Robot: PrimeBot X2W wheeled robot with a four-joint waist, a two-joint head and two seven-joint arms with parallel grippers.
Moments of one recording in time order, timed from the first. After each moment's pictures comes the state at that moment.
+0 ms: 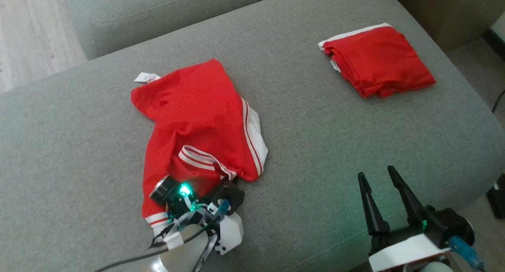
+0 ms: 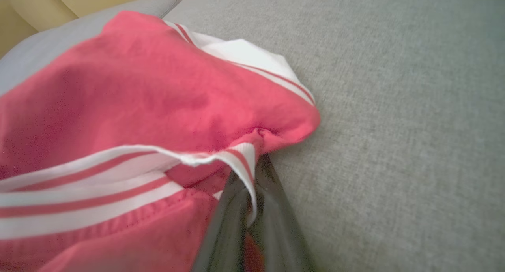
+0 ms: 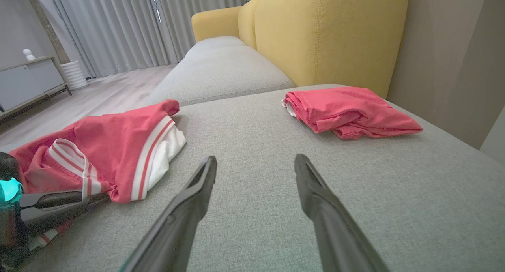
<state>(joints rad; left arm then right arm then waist) -0.52 0.05 -0.88 0.90 -0.12 0.13 -0.08 0.09 -0.11 0.18 0.15 0.18 0.12 -0.26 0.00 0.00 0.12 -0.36</state>
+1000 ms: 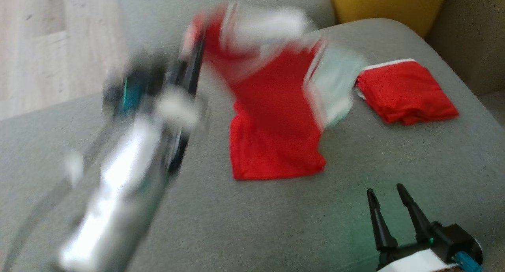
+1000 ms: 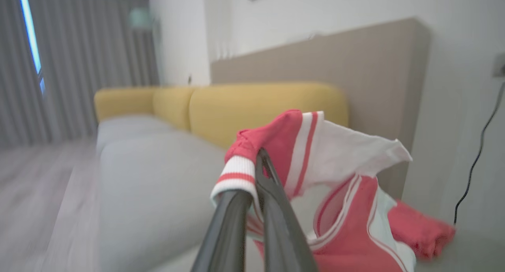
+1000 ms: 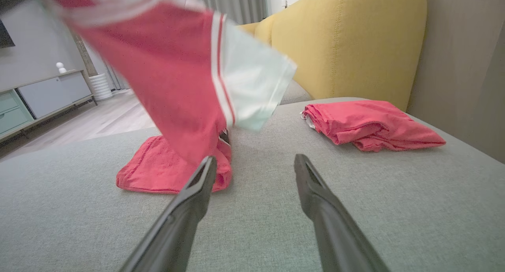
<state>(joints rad) -0.84 0.12 -0.64 0.73 -0.55 -0.05 -0.25 0.16 -0.10 0.14 0.16 0.17 0.12 -0.26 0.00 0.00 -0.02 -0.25</state>
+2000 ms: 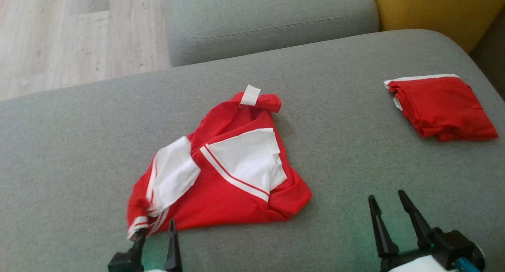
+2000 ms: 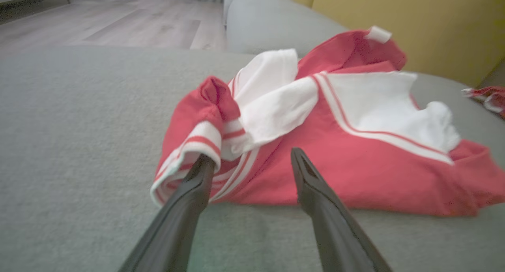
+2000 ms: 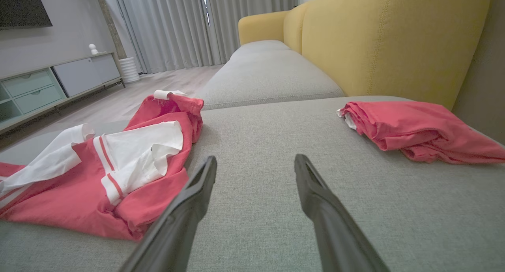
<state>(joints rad) 0.07 0.13 -0.37 0.33 -0.44 0.20 -0.22 0.18 -0.10 0.13 0.15 0.15 0.12 -0.26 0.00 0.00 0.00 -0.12</state>
